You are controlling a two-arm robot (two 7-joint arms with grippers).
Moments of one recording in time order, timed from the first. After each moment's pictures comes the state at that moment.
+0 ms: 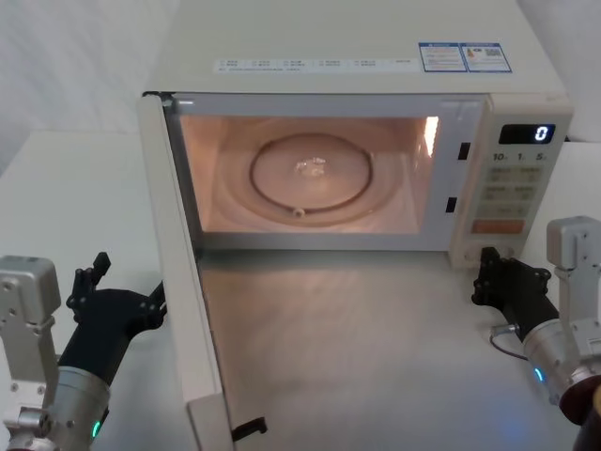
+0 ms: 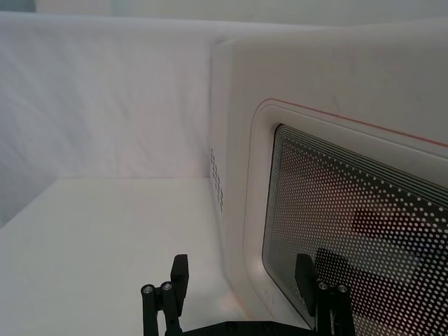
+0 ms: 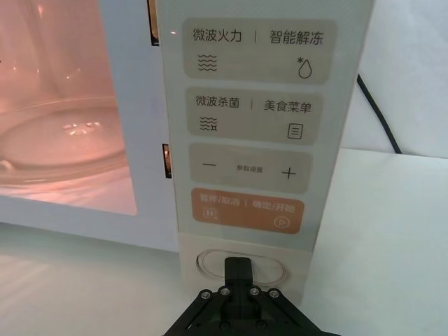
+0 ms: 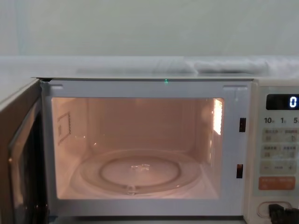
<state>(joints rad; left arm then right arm) 0.27 0.24 0.04 -1.85 -0.25 -0.02 -0.02 0.09 0.08 -0.14 -1.40 0.06 0.00 0.12</state>
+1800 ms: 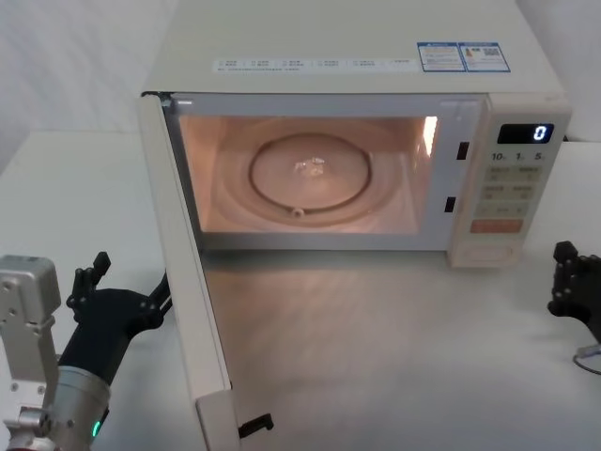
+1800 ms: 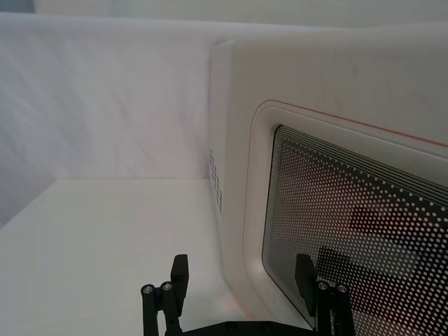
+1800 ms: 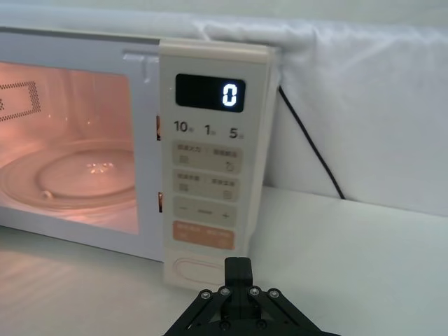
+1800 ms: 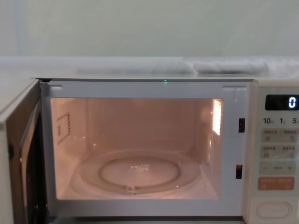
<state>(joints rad) 0.27 0.24 0.04 -1.85 -0.25 -0.02 -0.02 -0.18 0.20 -0.04 -1.83 0.12 0.05 0.17</state>
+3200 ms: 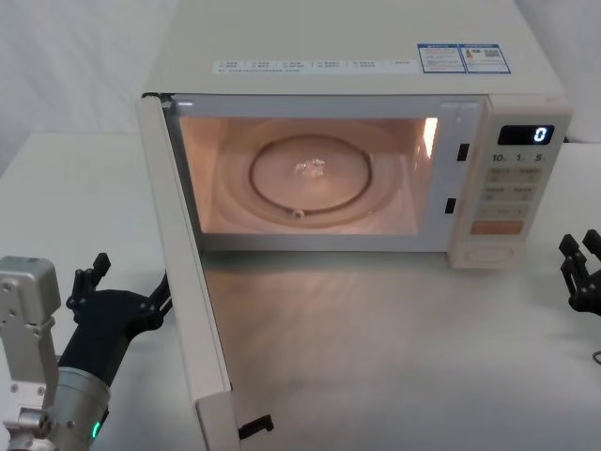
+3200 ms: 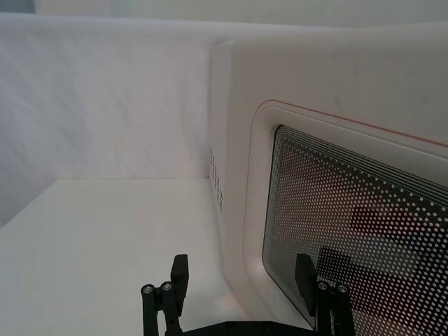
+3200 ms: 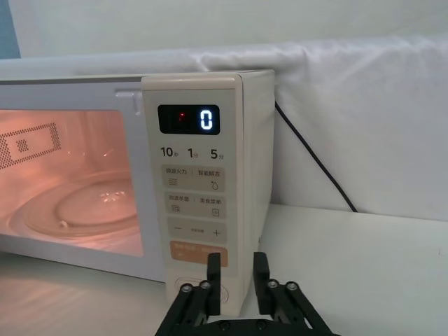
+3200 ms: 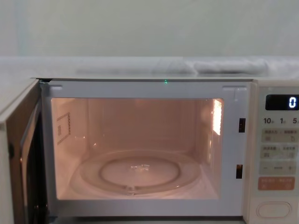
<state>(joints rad) 0.27 0.24 0.04 -1.85 -0.25 -0.02 -0.02 -0.17 0.25 0.00 -1.77 0.29 -0.06 0.26</state>
